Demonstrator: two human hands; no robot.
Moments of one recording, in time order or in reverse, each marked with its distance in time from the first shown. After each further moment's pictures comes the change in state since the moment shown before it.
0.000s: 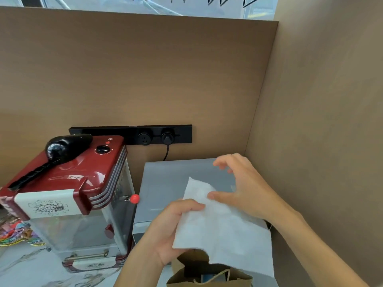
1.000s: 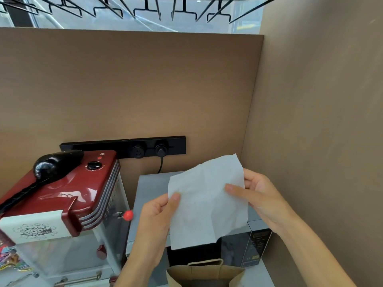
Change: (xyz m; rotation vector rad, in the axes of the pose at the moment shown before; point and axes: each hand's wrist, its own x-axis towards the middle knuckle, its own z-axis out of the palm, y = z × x) left_hand 0.010 0.016 0.004 0.462 0.443 0.471; right_hand -0.001 0.045 -0.009 1.005 0.015 0.161
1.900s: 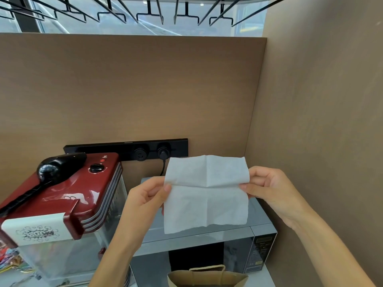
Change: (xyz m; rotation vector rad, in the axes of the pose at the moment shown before) left_hand 0.018 0.030 -0.027 0.190 -0.075 0.353; right_hand 0.007 -0.012 -0.026 -0.172 0.075 -0.091
